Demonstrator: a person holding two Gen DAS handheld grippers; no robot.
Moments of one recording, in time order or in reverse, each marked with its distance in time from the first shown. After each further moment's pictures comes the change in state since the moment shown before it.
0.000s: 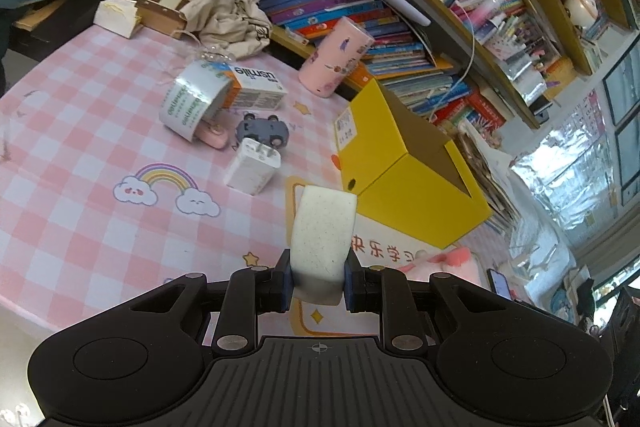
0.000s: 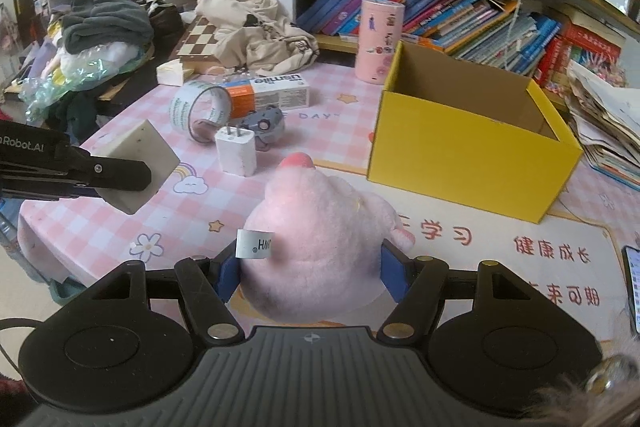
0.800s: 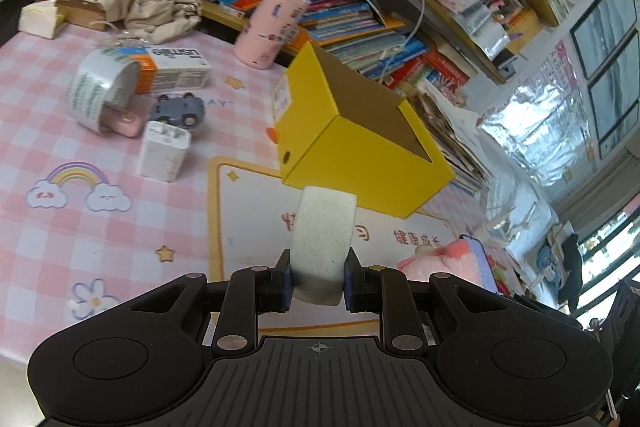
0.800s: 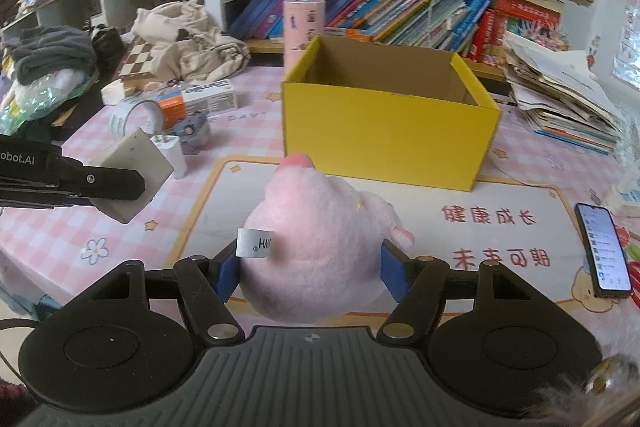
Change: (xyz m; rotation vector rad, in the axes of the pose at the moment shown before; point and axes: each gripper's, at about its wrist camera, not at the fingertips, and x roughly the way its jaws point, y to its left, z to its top) left arm 0.041 -0.056 -0.006 0.107 0.080 -0.077; right arm -0.024 -0.059 -0.018 0.120 -0.015 -0.106
